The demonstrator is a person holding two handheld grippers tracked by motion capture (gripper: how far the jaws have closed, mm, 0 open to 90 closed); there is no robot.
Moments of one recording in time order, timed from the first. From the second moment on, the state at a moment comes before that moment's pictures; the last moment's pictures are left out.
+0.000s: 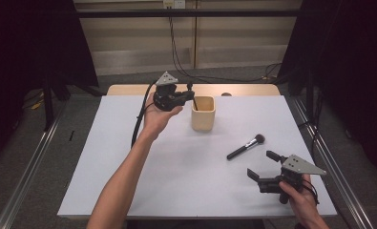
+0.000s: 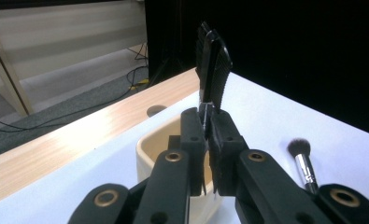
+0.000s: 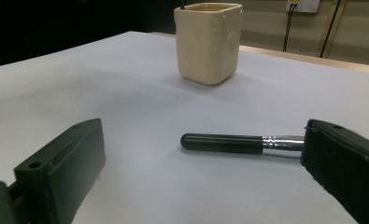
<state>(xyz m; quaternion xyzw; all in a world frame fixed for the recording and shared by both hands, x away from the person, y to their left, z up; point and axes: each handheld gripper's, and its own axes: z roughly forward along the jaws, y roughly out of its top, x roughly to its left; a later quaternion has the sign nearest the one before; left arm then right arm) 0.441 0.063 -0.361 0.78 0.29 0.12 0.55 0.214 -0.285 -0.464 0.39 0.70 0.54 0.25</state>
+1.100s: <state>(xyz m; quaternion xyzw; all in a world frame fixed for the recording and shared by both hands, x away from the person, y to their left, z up) 0.445 0.058 -0.391 0.79 0.31 0.11 0.52 0.214 -0.282 -0.465 0.39 0.71 0.54 0.24</state>
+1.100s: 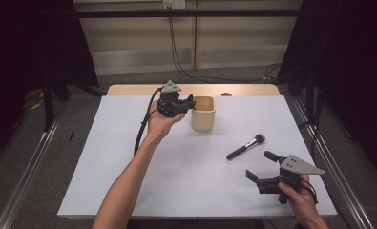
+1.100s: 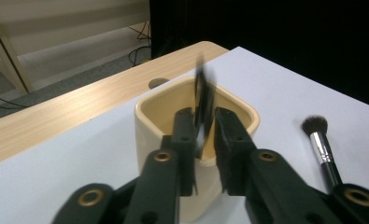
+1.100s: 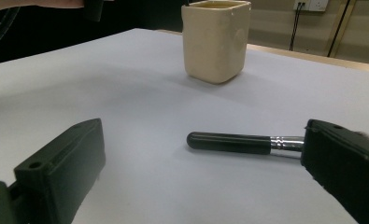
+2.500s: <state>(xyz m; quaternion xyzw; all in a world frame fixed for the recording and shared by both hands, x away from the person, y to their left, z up) 0.408 0.114 -0.388 0.75 0.33 0.16 0.54 0.215 -0.281 -0.463 0.38 0.70 0.54 0.25</state>
